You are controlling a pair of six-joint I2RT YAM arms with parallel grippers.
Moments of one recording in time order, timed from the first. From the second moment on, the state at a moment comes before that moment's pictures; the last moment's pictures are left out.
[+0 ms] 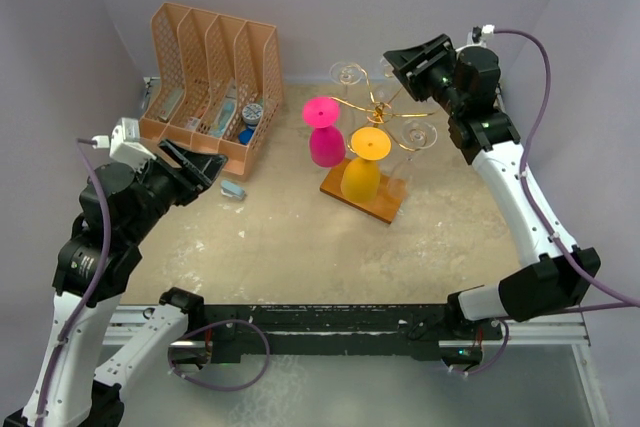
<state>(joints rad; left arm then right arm) -0.32 0.68 1.20 -0.75 0.01 -0.87 0.25 1.40 1.49 -0.21 -0.10 1.07</state>
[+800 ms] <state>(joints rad) -0.32 0.64 1.23 -0.77 -0.02 -0.65 0.25 0.96 1.31 -0.07 -0.01 0.71</state>
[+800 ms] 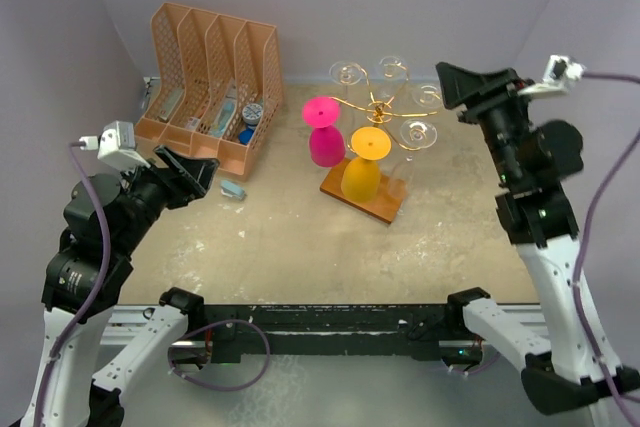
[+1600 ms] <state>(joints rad) -0.32 0.58 1.25 -0.80 -0.27 -0.44 0.25 0.25 1.04 -0.49 0.42 0.55</state>
